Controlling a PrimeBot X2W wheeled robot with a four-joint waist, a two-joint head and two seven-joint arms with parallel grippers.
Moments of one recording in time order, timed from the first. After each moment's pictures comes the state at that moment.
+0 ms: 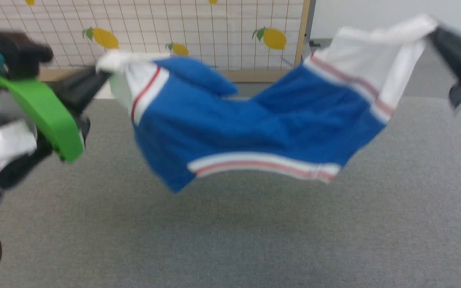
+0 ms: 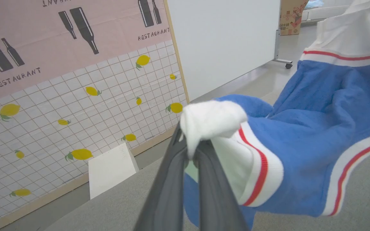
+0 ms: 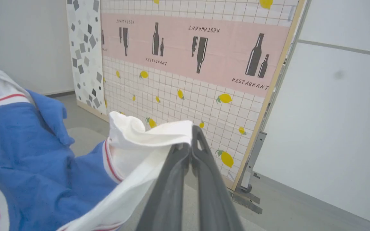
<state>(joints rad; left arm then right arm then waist) -0.90 0.96 -0.92 -0.04 -1.10 -0.10 0.08 -0.77 -0.79 0.54 0.11 0.92 0.13 0.10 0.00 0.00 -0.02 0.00</state>
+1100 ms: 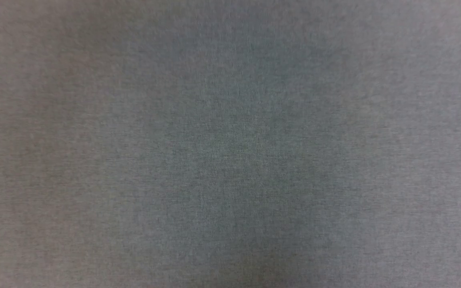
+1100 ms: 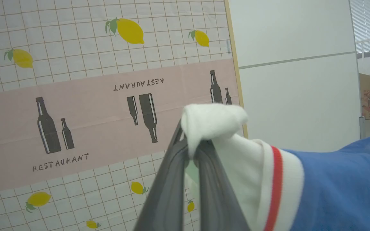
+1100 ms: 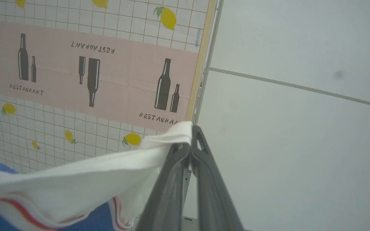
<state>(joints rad) -1.83 0.61 -0.77 0.61 -0.85 -0.12 -0.19 -1.77 -0.44 0.22 0.74 0.35 0.13 0.06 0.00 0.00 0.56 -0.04</state>
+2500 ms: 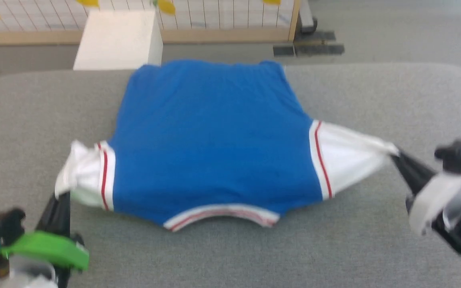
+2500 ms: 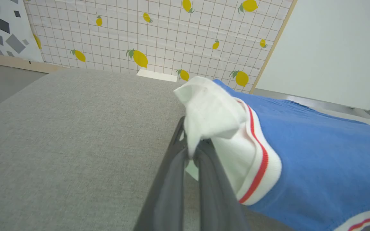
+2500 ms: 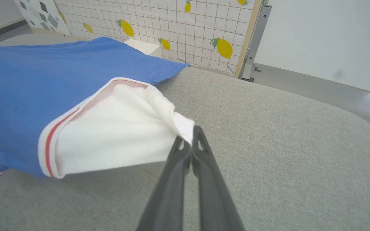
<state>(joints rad) -0.08 0.46 -0.15 0.19 -0.69 -0.04 -0.26 -0.47 -0.62 0.59 0.46 0.70 0.13 -0.13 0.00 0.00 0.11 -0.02</state>
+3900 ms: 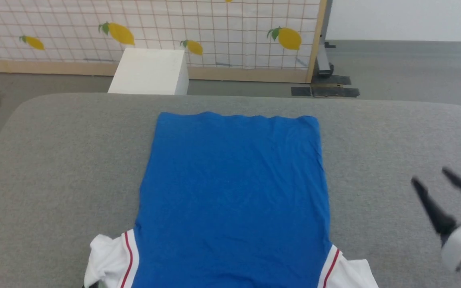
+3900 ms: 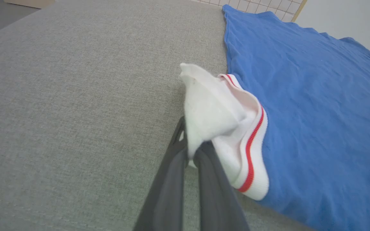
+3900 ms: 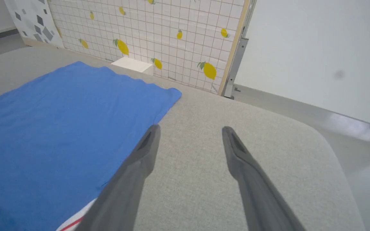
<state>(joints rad) 0.21 0.26 -0.04 0.30 -0.44 -0.12 -0.26 0.04 -0.54 0.07 -0.07 0.42 0.13 0.12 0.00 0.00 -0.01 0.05</state>
